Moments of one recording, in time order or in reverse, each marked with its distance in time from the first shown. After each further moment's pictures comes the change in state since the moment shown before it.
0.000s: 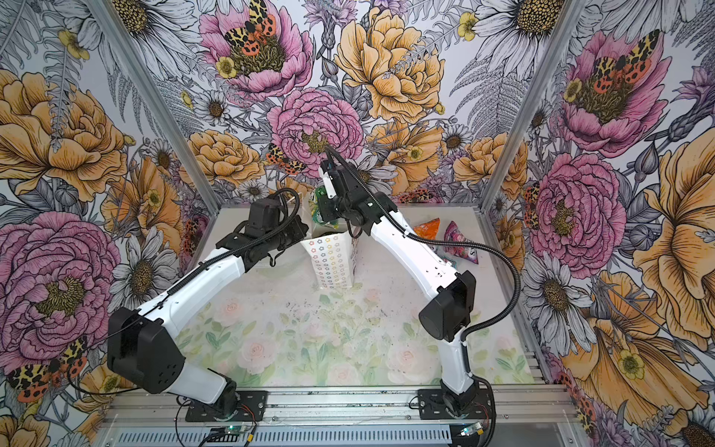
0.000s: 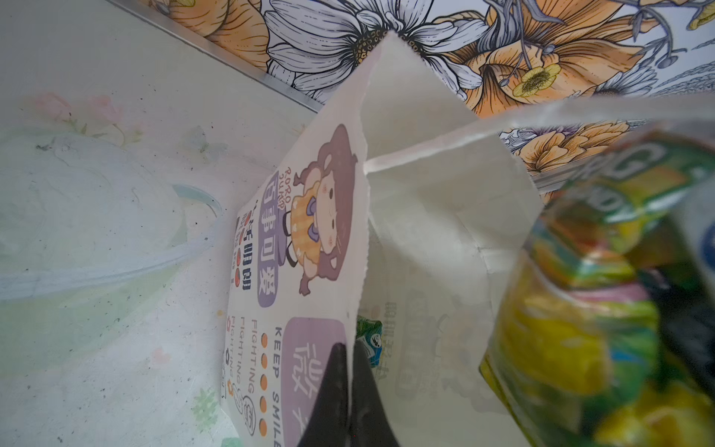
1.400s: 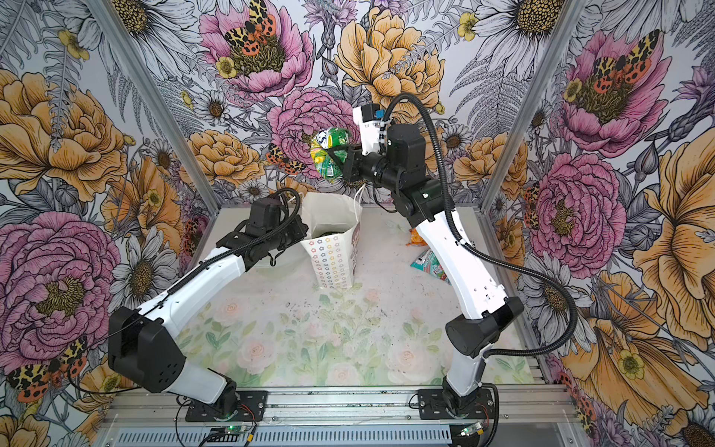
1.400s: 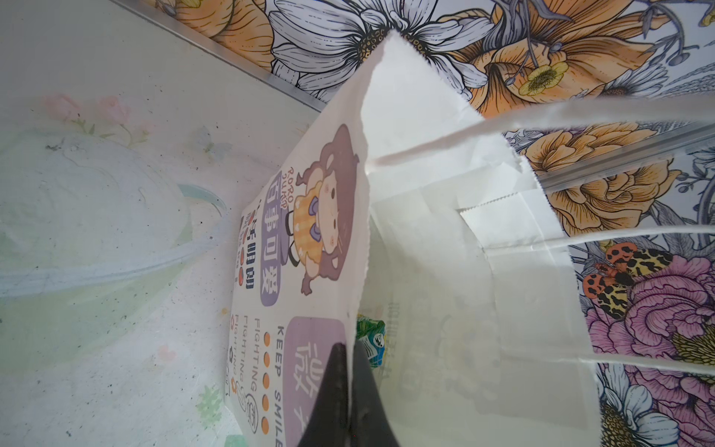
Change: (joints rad) left arm -0.007 0.006 0.017 -0.023 -0.015 0.003; right arm -0.124 -0.207 0.058 0.251 -0.382 0.175
